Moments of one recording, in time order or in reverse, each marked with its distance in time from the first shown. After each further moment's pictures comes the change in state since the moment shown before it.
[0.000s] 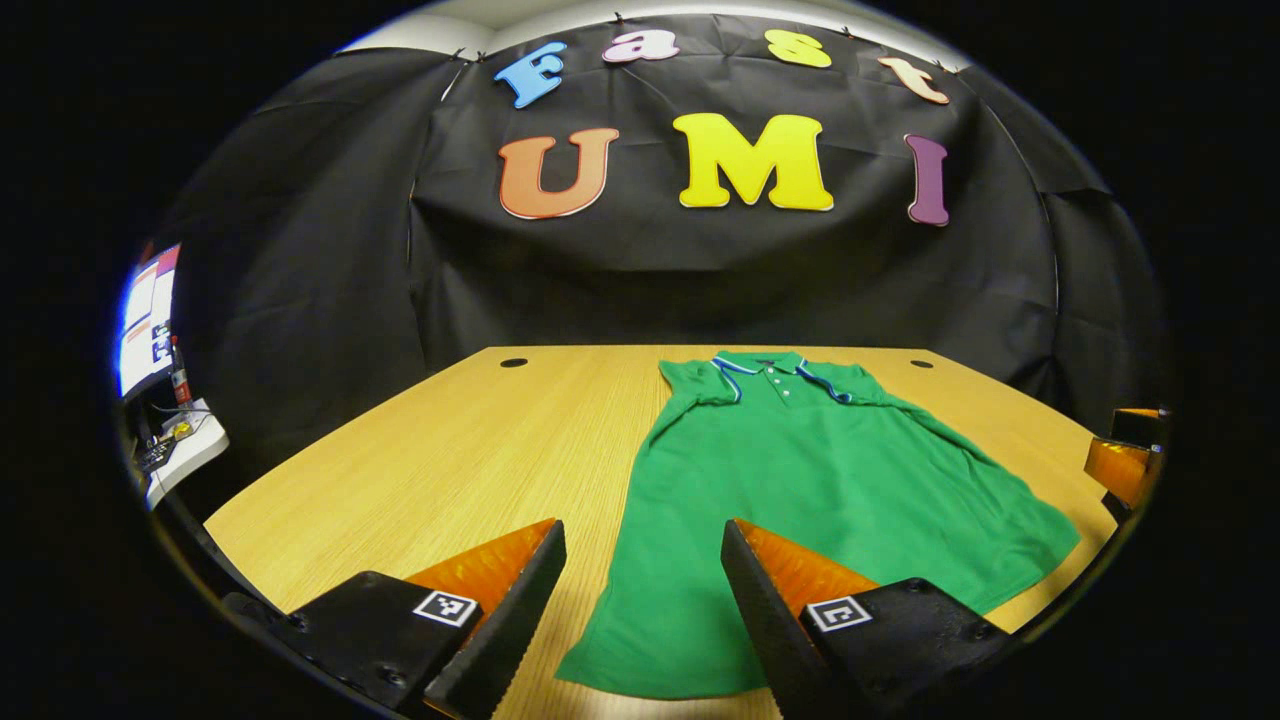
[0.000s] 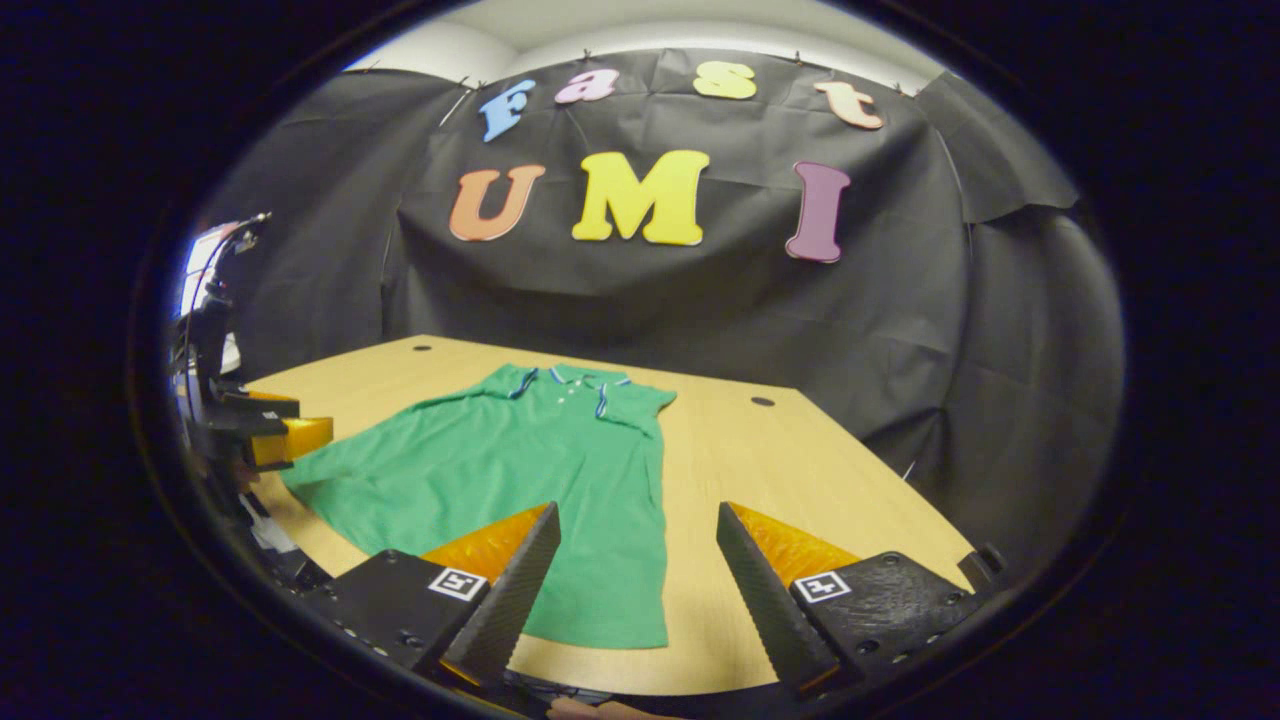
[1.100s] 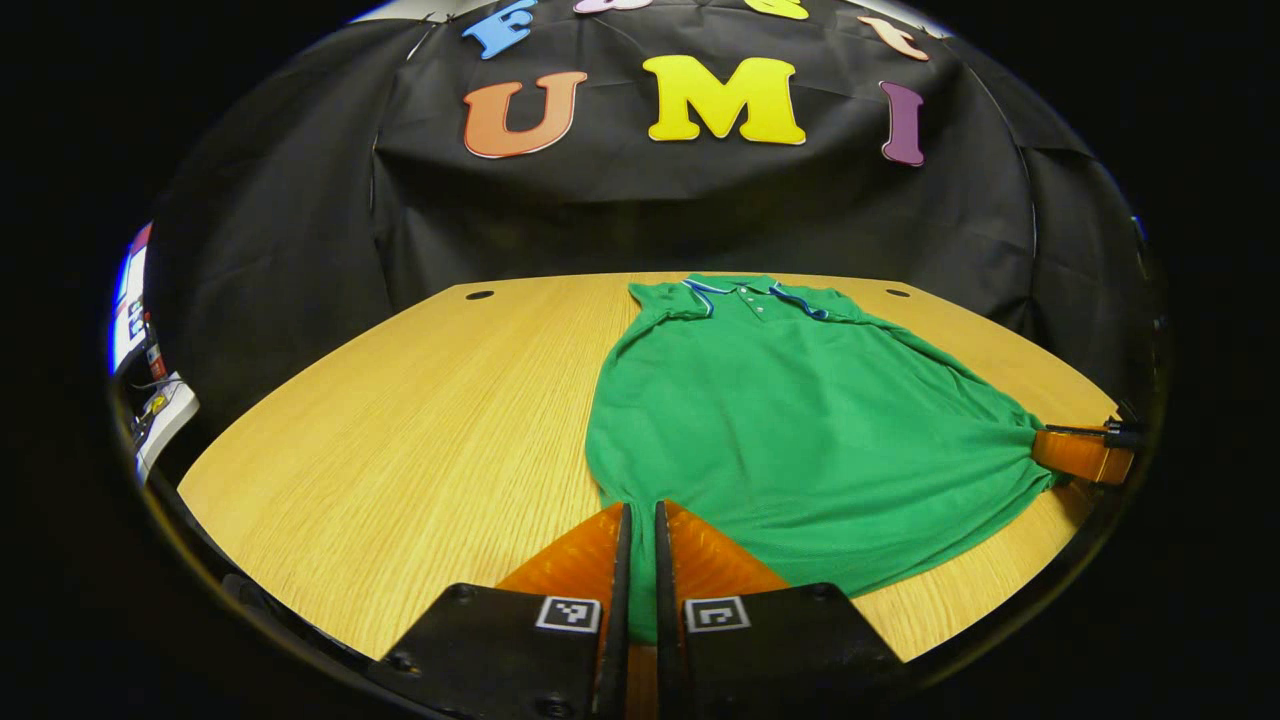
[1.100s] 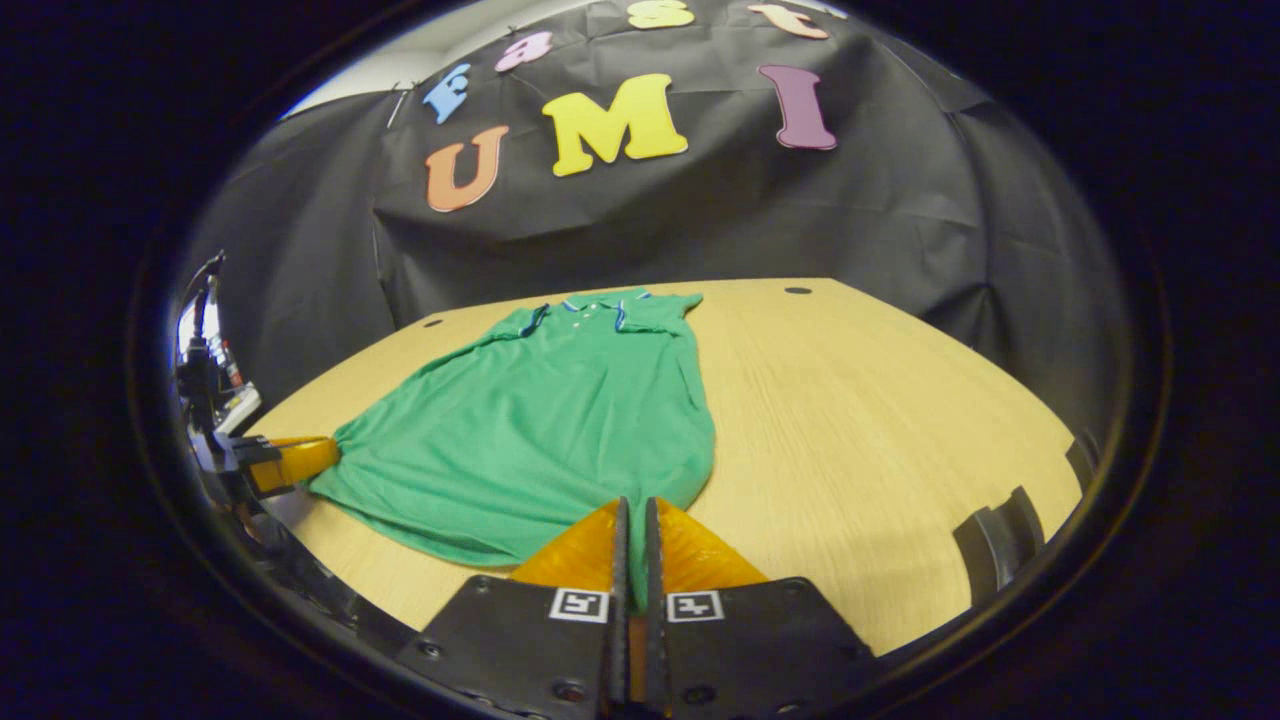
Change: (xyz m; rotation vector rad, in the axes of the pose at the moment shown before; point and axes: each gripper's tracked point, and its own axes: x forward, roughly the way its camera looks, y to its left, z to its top) left arm 0.011 -0.018 -0.040 -0.007 0.099 -0.068; right arm 0.036 0.017 -0.065 0.268 0.190 0.128
